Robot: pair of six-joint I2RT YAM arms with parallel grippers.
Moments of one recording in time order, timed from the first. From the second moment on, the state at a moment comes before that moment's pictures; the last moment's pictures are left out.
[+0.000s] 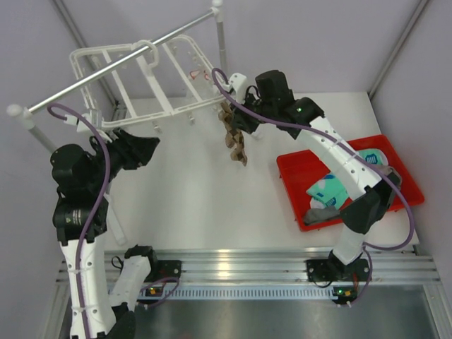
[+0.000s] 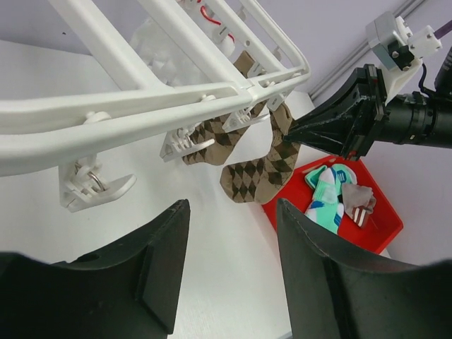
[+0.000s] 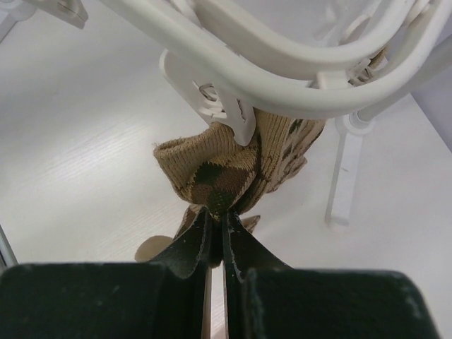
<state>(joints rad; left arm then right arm) 0.11 0.77 1.29 -0.62 0.52 -0.49 0.66 1.75 1.94 -0.74 -0.30 -0.28</state>
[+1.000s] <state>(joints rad) 0.10 0.83 1.11 -0.37 0.63 -0.40 0.65 1.63 1.72 -0.61 -0.42 -0.21</state>
